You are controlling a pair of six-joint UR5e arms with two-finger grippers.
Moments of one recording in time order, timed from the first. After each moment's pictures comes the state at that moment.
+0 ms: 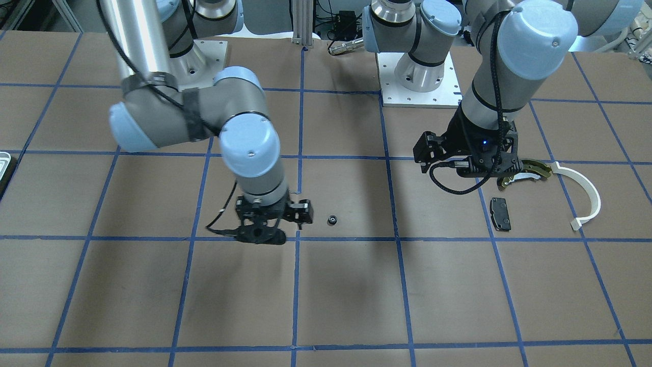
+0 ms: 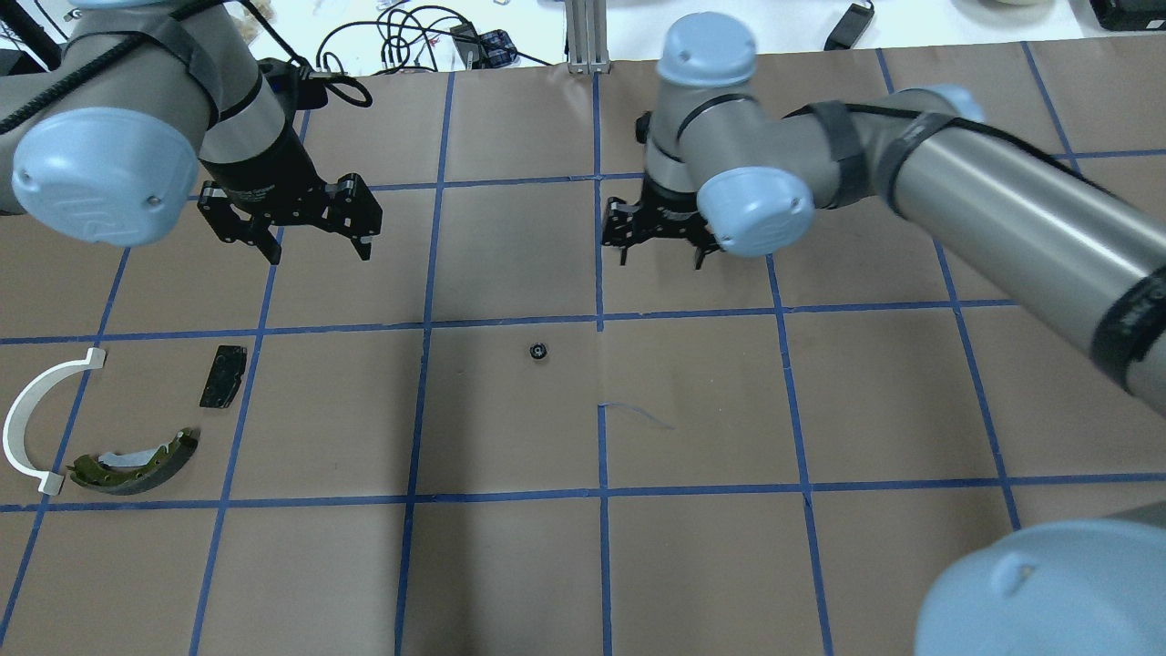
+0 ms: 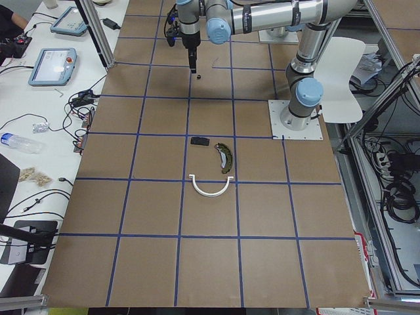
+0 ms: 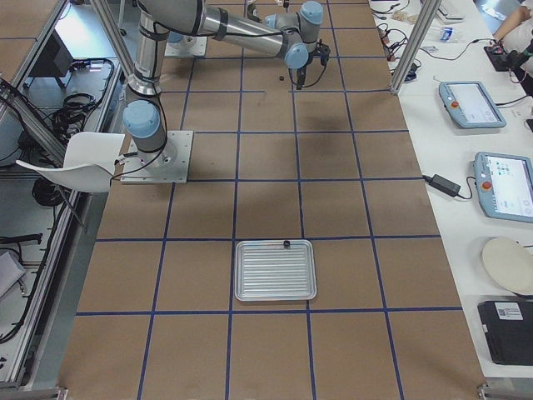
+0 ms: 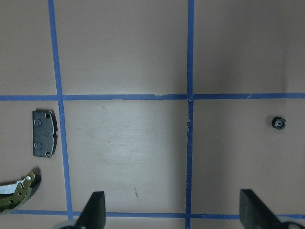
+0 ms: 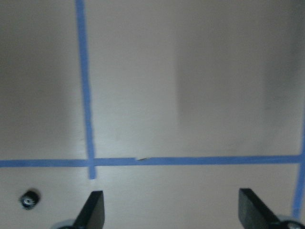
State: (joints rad) left arm -1.54 -1.68 -1.69 -1.38 1.61 -0.01; right arm 1.70 -1.17 1.60 -1.96 -1.47 0.12
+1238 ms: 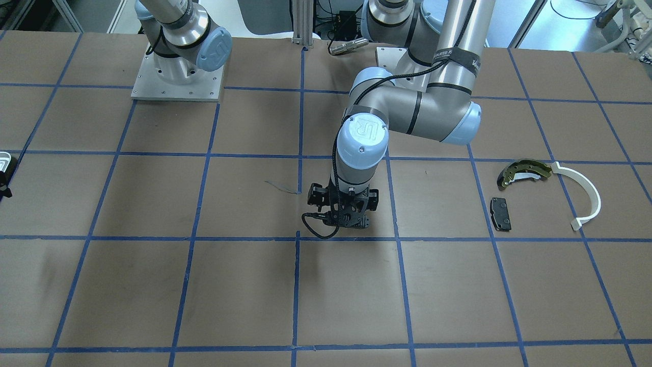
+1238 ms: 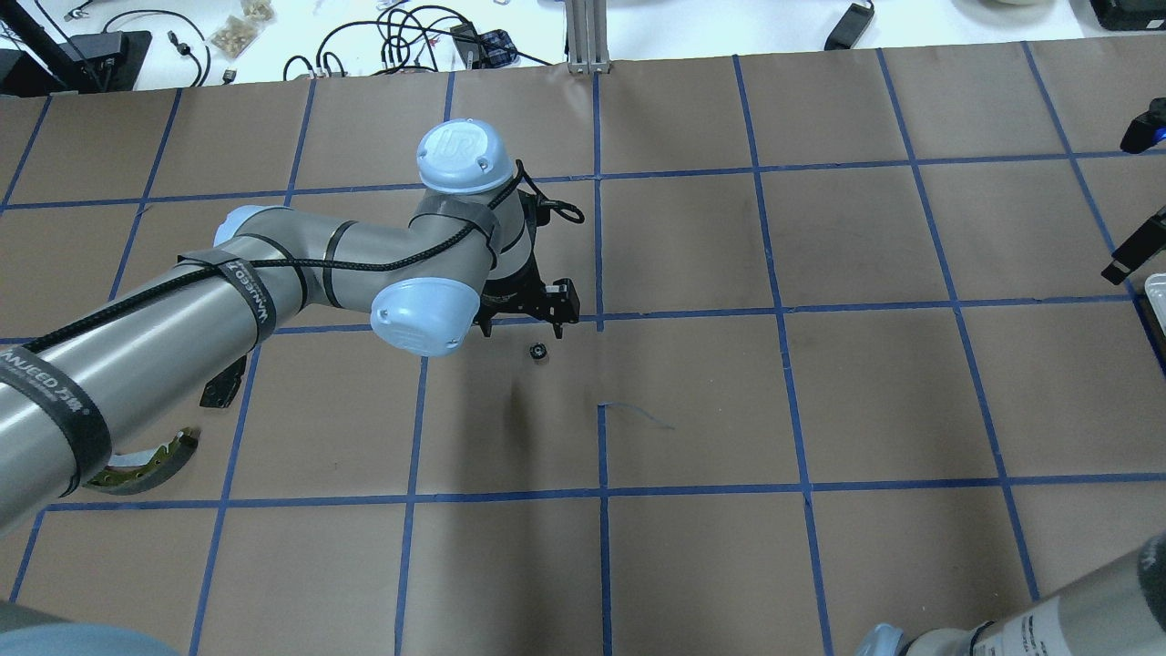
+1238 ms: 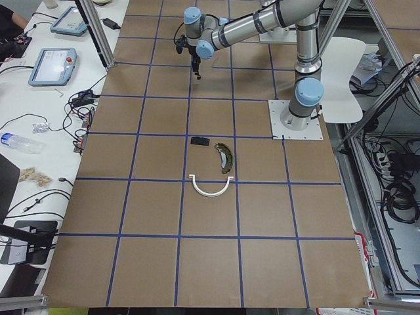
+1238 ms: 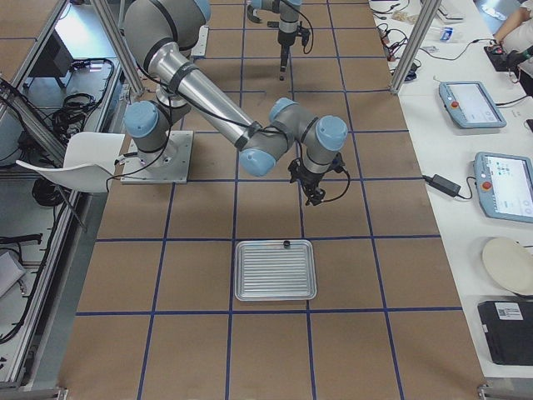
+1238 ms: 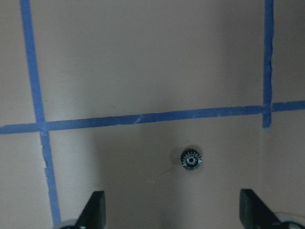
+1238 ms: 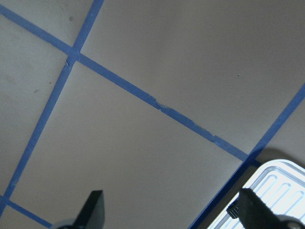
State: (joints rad) left arm -1.83 -1.97 -1.81 -1.00 1.52 -0.17; right arm 0.92 -1.19 1.60 -1.86 -1.64 -1.22
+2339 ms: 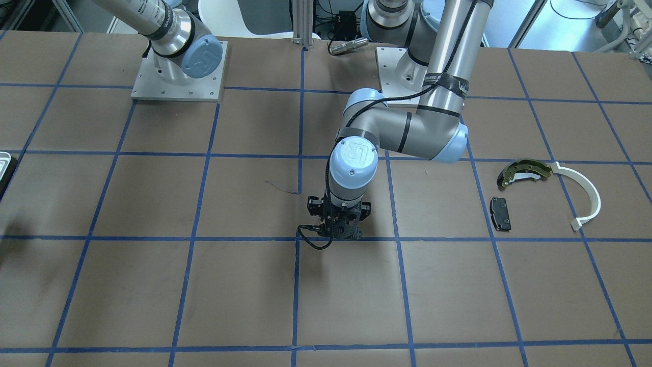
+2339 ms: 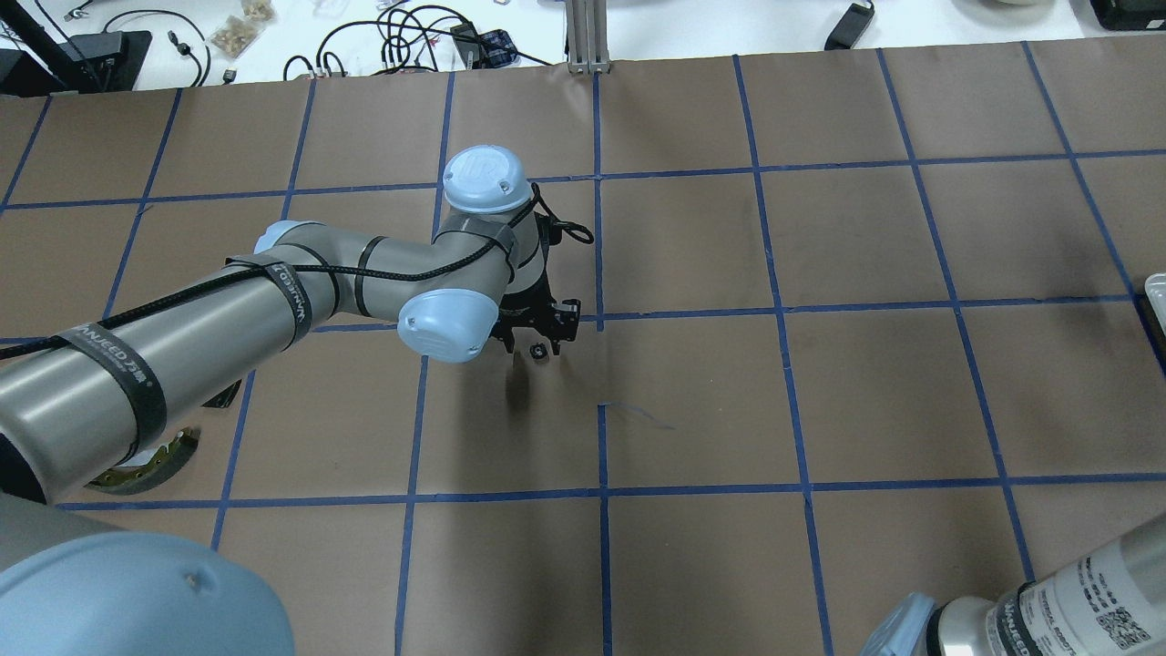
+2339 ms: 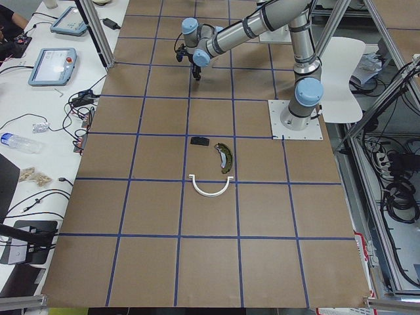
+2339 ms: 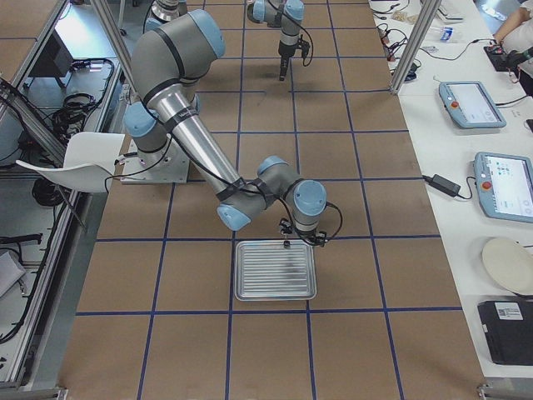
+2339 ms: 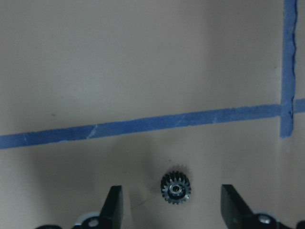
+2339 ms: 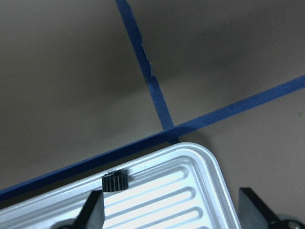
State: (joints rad) left arm -1.83 -2.05 -1.81 -0.96 1.53 -0.16; right arm 0.73 -1.04 1.61 -2.15 -1.51 -2.09
